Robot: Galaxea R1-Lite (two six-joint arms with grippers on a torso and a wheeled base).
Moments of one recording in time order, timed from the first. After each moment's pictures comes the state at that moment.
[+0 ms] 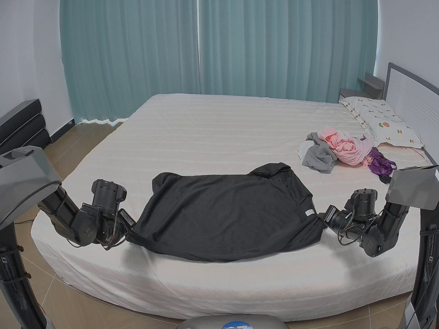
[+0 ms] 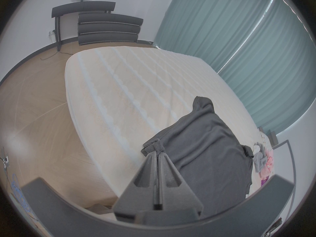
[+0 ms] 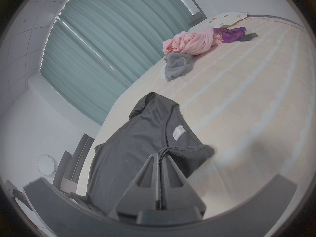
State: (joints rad) left arm -0.20 2.09 -0.76 -0.44 0.27 -0.96; right arm 0.12 2.36 -0.64 -1.21 0.13 0.71
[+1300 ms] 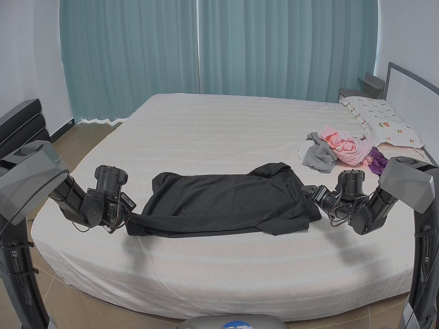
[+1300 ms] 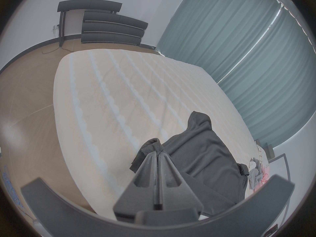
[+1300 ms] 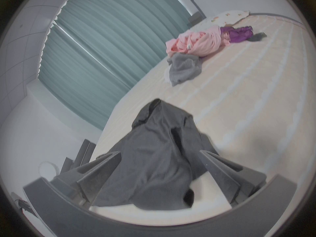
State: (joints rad) left arm -0.15 2.19 -0.99 -0.40 0.26 -0.98; right arm 0.14 2.41 -0.99 -0.95 0.09 0.76
